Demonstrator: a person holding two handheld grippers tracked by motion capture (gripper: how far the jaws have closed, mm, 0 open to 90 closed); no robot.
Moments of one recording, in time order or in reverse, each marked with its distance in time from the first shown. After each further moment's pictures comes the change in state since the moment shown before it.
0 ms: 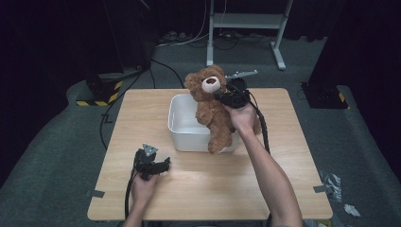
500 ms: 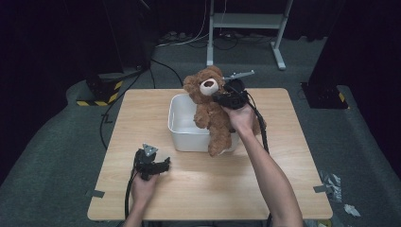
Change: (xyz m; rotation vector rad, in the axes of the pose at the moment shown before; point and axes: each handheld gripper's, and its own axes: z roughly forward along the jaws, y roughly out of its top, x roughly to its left) left arm 0.000 0.000 0.000 0.000 0.000 0.000; right arm 0.004 0.000 0.003 0.033 0.000 -0.019
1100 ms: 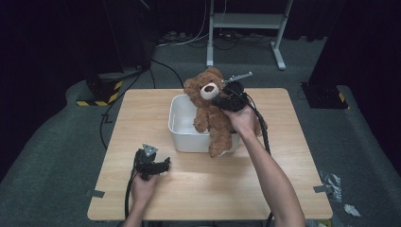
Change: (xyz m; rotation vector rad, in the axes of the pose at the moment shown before) left arm 0.000 0.000 0.000 0.003 0.000 0.002; right arm -0.001 -0.006 0.004 0.071 0.002 -0.018
